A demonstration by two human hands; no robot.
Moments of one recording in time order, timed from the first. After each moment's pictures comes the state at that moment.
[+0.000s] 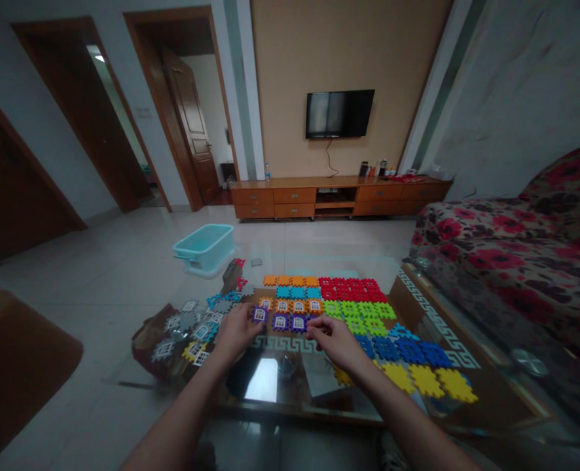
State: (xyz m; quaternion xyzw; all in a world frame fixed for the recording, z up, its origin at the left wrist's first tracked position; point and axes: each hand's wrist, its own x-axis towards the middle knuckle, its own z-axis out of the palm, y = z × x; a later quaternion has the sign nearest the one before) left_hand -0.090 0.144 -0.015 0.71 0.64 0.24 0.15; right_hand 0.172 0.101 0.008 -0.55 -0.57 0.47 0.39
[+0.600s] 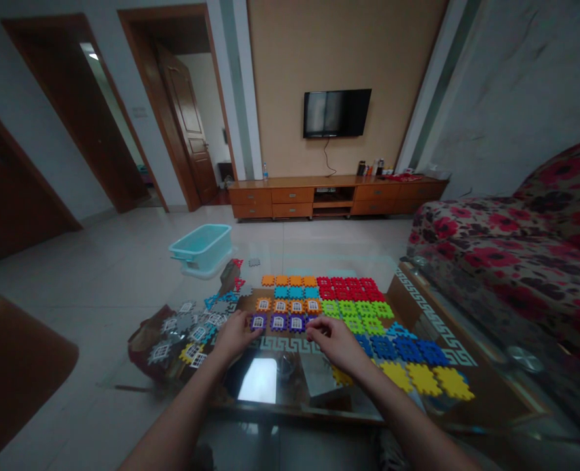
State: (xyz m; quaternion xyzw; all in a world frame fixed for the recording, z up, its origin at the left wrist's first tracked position) left_hand -0.101 0.154 -0.043 0.73 0.65 0.15 0.15; right_hand 0.176 0.098 0.013 -0.56 -0.61 0.41 0.37
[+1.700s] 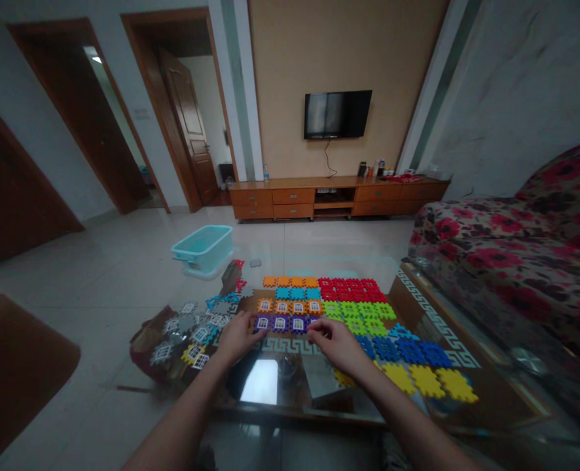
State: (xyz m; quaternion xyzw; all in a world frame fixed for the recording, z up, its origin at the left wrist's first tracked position) left_hand -0.098 0.154 -0.047 0.74 0.64 0.14 0.13; right_hand 0.174 0.099 0.009 -0.56 -0.63 0.40 0.36
